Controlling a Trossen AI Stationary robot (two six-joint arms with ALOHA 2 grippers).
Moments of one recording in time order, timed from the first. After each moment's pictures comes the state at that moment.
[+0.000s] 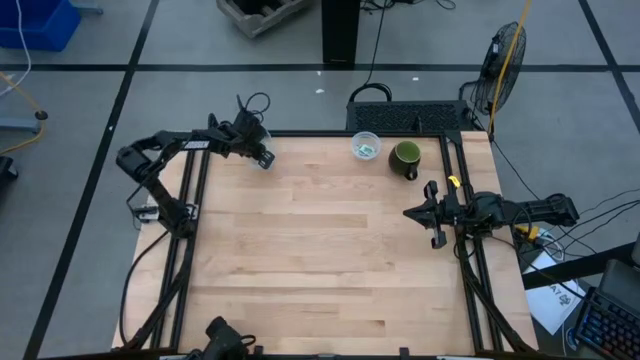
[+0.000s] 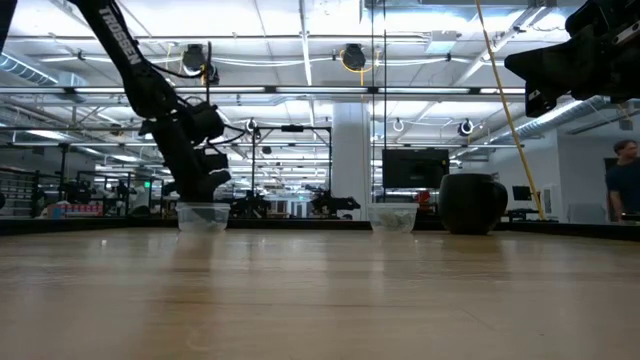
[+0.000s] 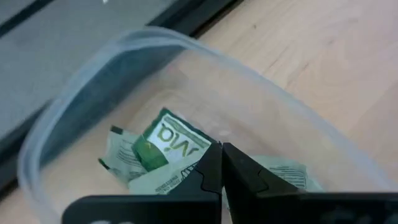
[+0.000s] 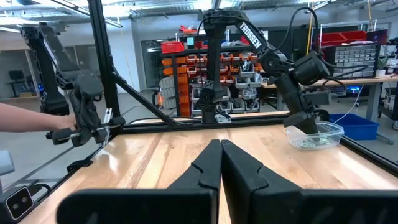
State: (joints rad) left arm 0.92 1.66 0.80 -0.12 0.08 0.08; right arm 0.12 0.03 0.02 0.13 0.10 0.07
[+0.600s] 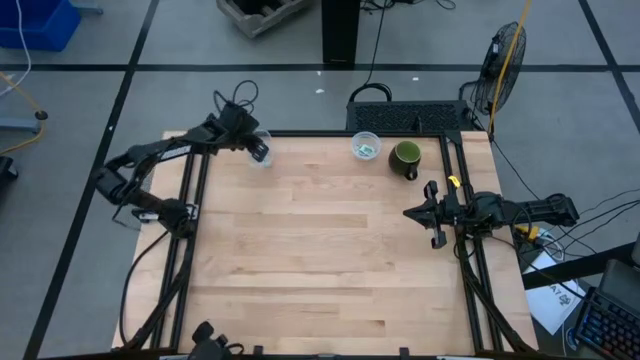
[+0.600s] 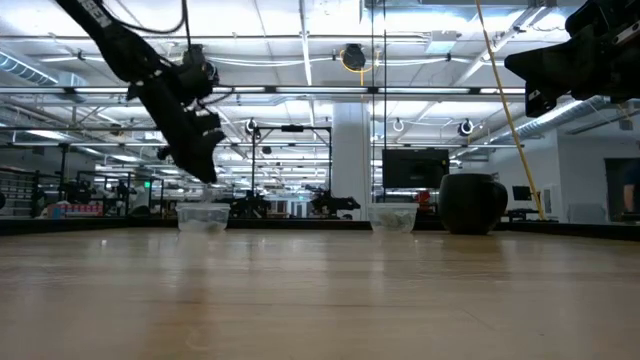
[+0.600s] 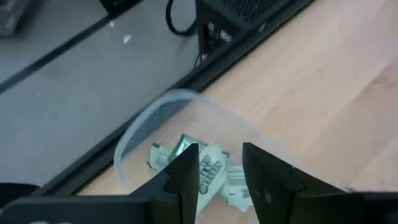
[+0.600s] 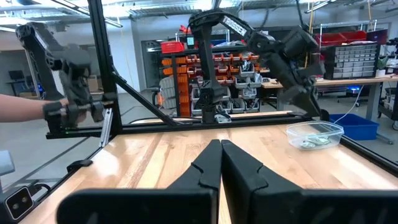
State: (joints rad) left arm 0.91 1.44 0.80 -0.21 0.04 0.07; right arm 0.12 0.03 0.01 0.13 0.10 0.07
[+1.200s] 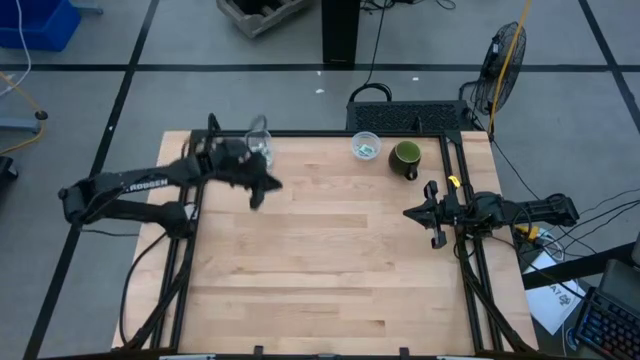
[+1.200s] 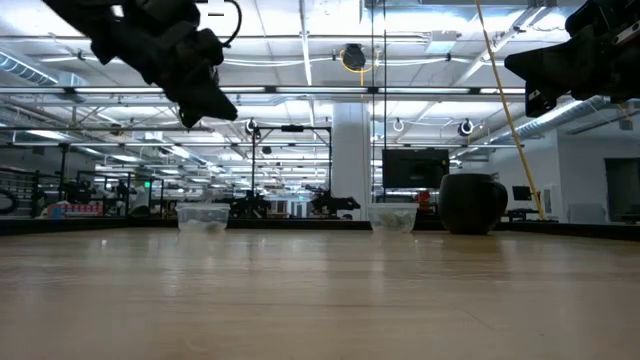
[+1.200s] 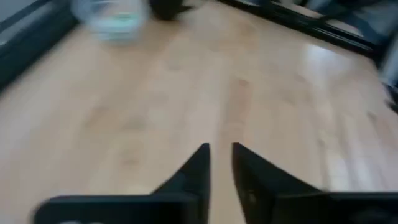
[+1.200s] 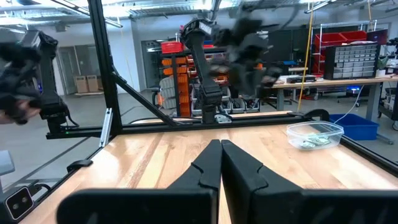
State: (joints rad) left arm 0.48 1.07 0.70 -0.24 0.38 -0.06; right arm 0.12 0.03 0.02 0.13 0.10 0.07
